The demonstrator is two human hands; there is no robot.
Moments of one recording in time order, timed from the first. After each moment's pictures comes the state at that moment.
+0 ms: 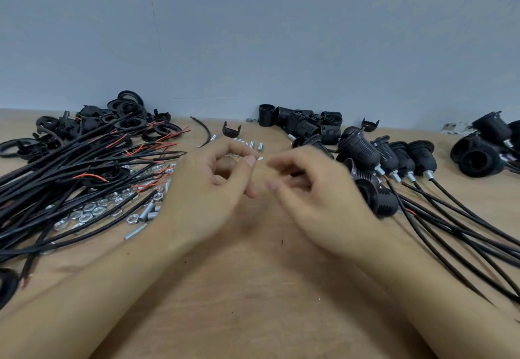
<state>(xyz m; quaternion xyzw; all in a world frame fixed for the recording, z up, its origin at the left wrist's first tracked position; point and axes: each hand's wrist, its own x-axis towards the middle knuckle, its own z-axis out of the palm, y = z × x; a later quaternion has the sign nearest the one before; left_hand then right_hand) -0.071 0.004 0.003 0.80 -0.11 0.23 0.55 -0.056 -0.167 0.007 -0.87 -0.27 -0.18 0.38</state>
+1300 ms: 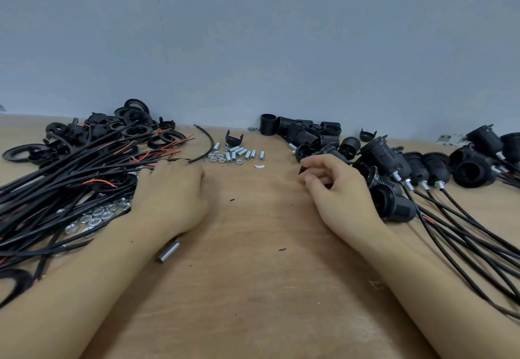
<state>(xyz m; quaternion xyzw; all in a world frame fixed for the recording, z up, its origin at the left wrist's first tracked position) -0.048 0.052 0.003 0.99 0.07 0.12 0.02 -0.031 -0.186 -0.002 -0.86 -0.10 -0.17 0.47</state>
